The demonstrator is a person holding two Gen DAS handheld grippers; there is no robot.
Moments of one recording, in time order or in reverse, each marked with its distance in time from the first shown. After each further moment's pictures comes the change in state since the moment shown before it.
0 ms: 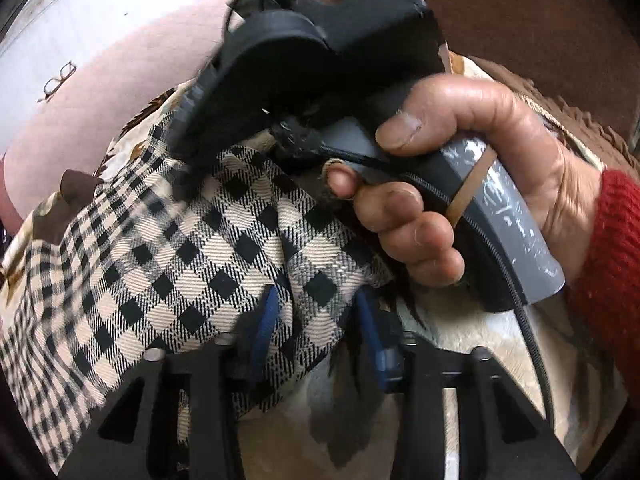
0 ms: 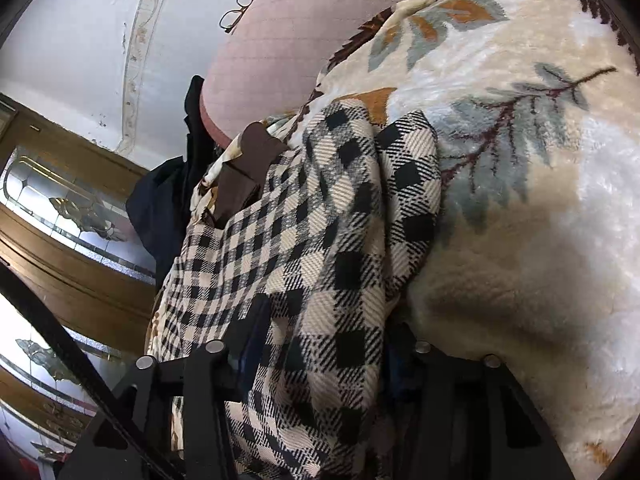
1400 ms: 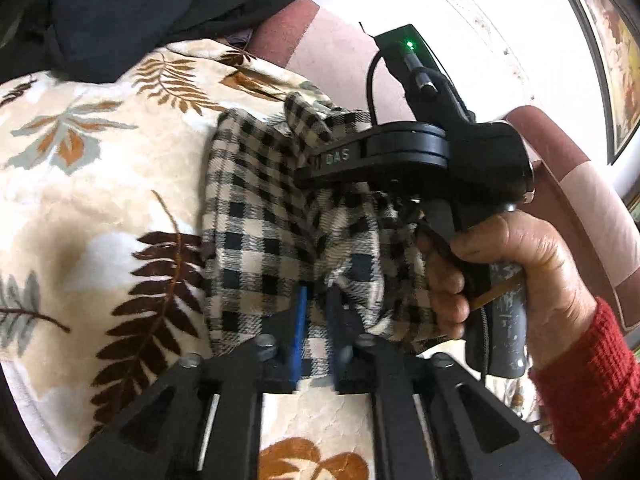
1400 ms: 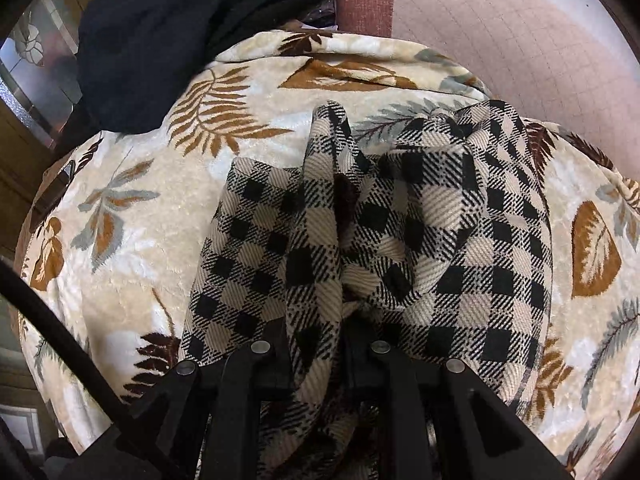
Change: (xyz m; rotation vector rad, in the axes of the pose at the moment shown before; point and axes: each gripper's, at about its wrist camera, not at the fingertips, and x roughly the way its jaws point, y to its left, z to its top) left arm -0.198 0.302 -0.234 -0.902 -0.203 -0.095; right arm 0.251 0.331 -0.060 -0.570 0.260 -0.557
